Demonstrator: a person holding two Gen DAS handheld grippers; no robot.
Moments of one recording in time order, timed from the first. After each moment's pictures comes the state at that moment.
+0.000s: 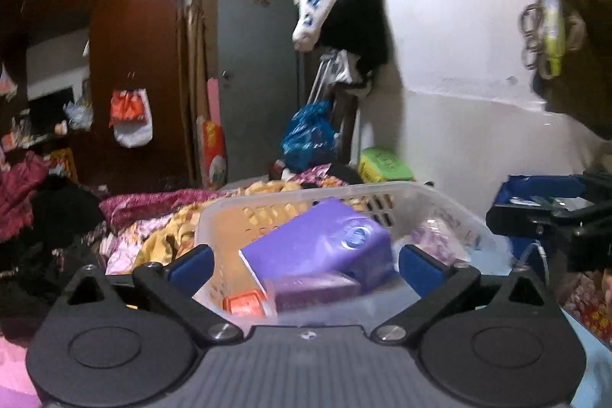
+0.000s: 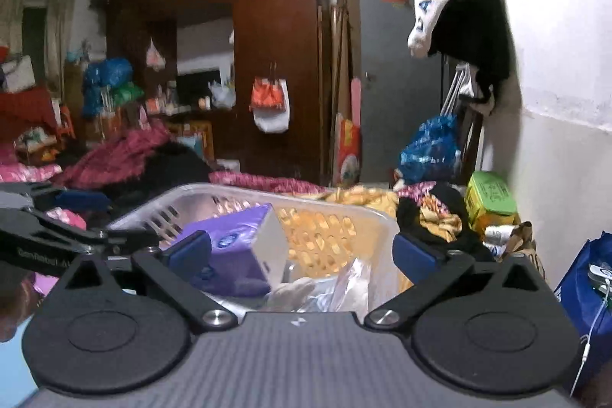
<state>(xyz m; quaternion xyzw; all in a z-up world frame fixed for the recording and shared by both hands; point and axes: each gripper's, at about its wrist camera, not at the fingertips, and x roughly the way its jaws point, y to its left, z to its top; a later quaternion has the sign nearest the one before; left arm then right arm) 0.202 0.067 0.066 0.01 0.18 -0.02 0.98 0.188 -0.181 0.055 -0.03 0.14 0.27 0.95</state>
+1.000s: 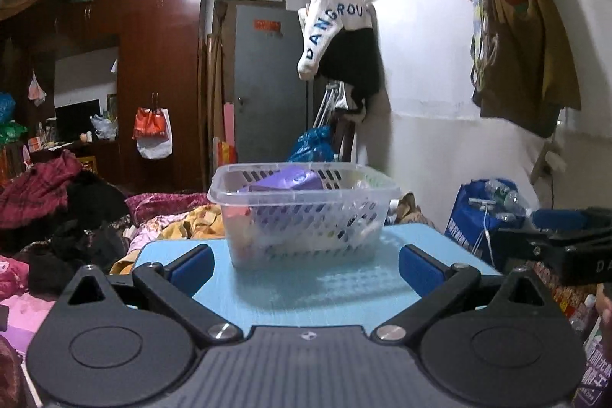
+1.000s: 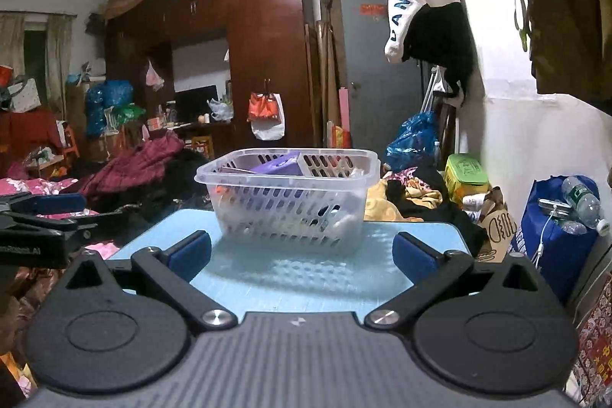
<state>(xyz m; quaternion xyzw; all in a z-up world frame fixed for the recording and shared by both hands) -0.001 0.013 0.041 0.00 0.14 0.01 0.99 0.042 -0.228 0.036 0.00 0.14 0.25 0.96</state>
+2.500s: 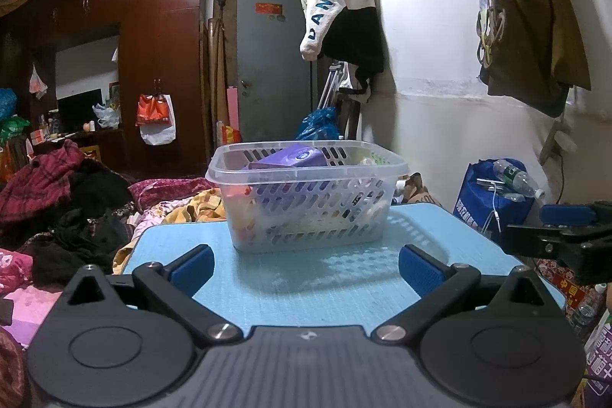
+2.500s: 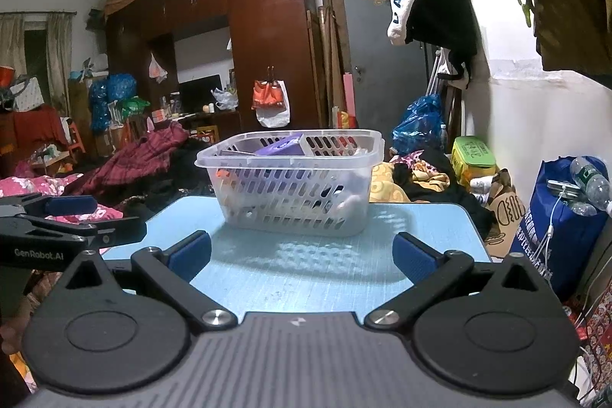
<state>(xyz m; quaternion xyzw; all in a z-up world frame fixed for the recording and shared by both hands) 0.007 0.007 0.027 0.01 0.17 0.02 0.99 0.021 -0.237 0.015 0.01 0.16 0.26 0.95</state>
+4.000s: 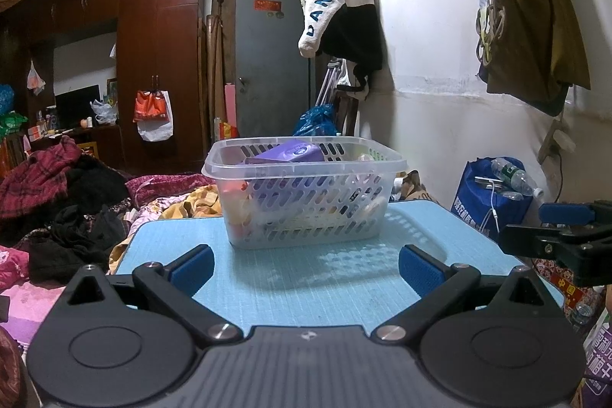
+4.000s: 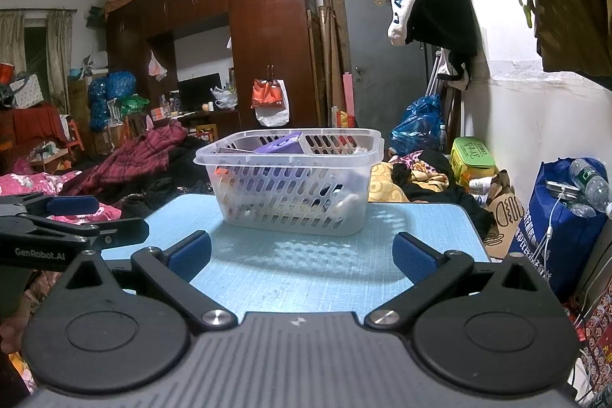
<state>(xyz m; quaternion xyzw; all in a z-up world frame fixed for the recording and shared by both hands) 0.011 0.004 0.024 0.00 0.17 0.01 0.99 0.021 -0.236 0.015 0.01 0.16 0.26 0.95</state>
